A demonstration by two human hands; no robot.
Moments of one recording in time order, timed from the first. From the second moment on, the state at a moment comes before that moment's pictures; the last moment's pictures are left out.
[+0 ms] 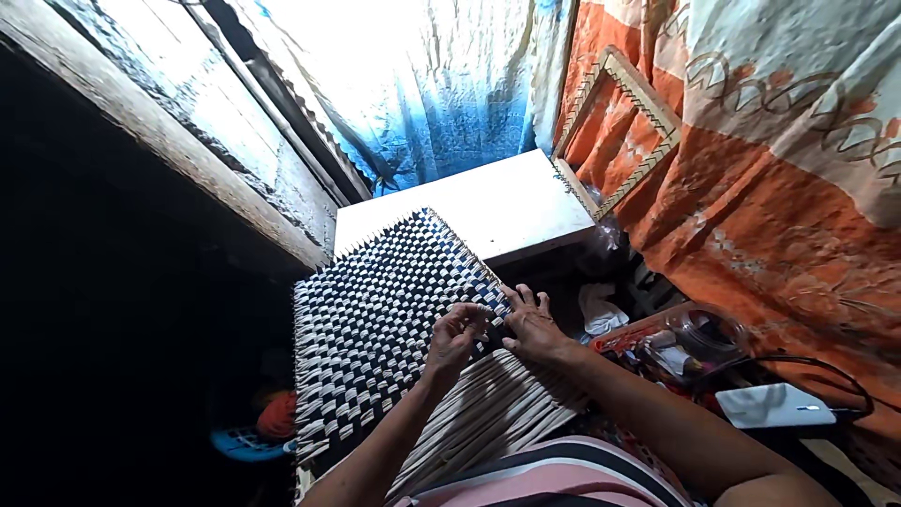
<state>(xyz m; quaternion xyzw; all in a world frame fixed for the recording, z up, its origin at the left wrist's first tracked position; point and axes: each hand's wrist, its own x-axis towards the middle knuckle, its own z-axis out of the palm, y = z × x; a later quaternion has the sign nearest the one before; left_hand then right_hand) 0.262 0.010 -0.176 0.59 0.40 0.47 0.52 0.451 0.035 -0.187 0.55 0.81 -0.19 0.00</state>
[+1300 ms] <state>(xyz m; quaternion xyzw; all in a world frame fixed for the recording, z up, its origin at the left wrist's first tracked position) 0.281 0.008 -0.229 0.69 0.49 0.34 0.41 0.473 0.040 -0.188 0.58 0.55 -0.51 -0.31</state>
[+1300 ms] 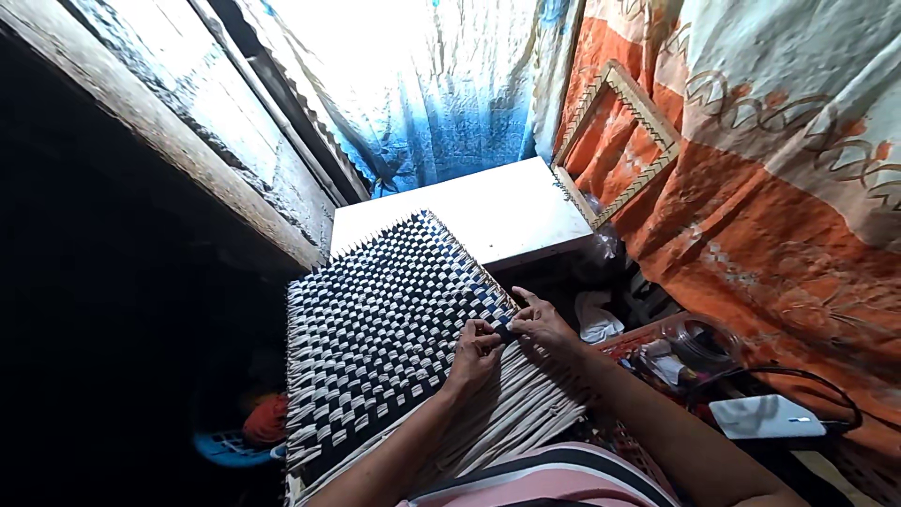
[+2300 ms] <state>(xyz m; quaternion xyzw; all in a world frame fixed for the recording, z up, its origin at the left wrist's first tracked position) 0.296 0.021 -0.176 0.45 0.49 0.40 0.63 0.484 0.026 -0.170 0.56 0.62 -0.42 -0.34</state>
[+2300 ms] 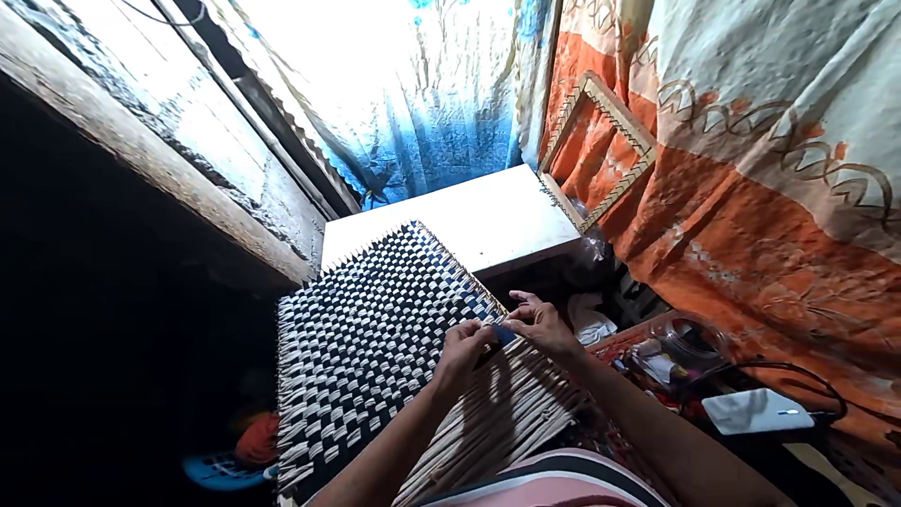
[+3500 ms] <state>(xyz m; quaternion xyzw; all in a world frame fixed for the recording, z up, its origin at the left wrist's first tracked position) 0.322 0.028 -0.206 0.68 0.56 0.25 0.41 0.469 0.057 -0.158 0.58 0.77 -0.27 0.00</state>
